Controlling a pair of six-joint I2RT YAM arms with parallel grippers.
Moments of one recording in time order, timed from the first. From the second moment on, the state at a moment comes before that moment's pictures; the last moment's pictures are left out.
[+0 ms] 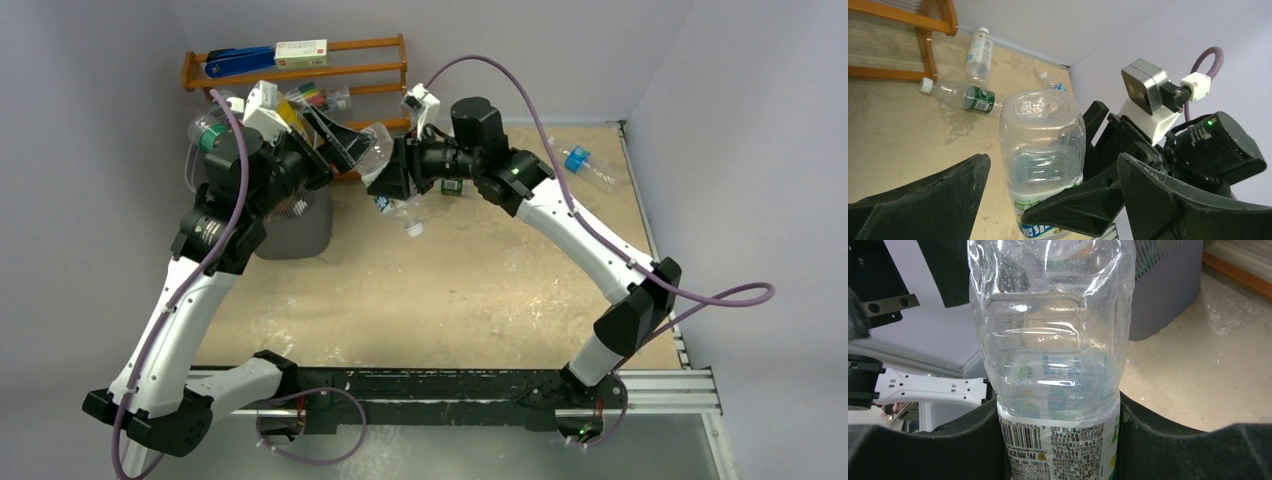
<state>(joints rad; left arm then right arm) -0.41 1.08 1.47 -0.51 0.09 -0.83 0.71 1.63 1.73 -0.41 -0.54 0.41</state>
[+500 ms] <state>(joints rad) -0.42 1.12 1.46 -0.59 0.01 -0.77 0.80 1.68 1.83 -0.49 -0.44 0.39</state>
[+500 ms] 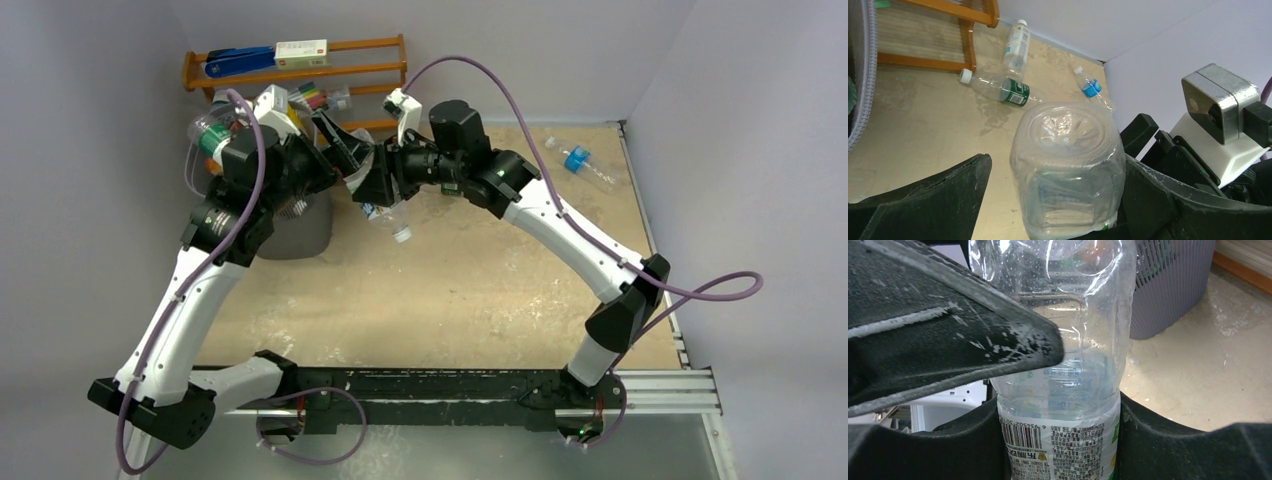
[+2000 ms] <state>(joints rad) -0.27 1.41 1.86 -0.37 -0.74 -0.11 0.82 1.41 1.52 -0.49 -0.40 0.42</state>
